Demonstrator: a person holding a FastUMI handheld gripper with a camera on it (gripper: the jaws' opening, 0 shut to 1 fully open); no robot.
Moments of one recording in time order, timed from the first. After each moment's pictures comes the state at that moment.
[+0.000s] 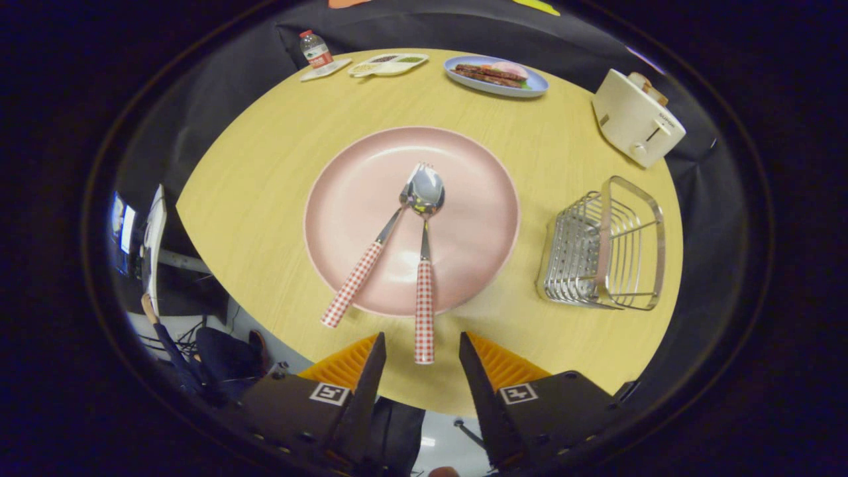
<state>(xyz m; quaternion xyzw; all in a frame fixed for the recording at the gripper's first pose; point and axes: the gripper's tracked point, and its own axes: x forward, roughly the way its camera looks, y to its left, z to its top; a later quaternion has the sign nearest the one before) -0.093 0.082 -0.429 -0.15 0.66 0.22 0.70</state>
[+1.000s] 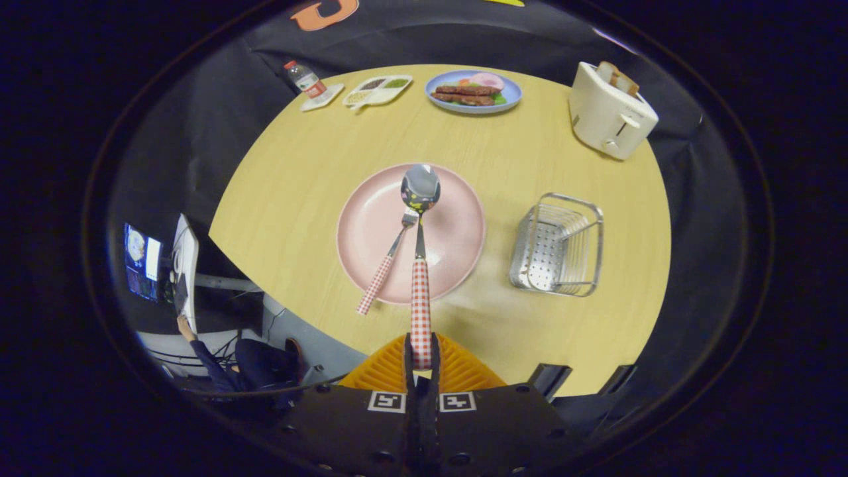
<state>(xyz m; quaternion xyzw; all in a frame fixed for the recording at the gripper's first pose) -0.071 0.040 -0.319 -0.08 0.66 0.21 0.71</state>
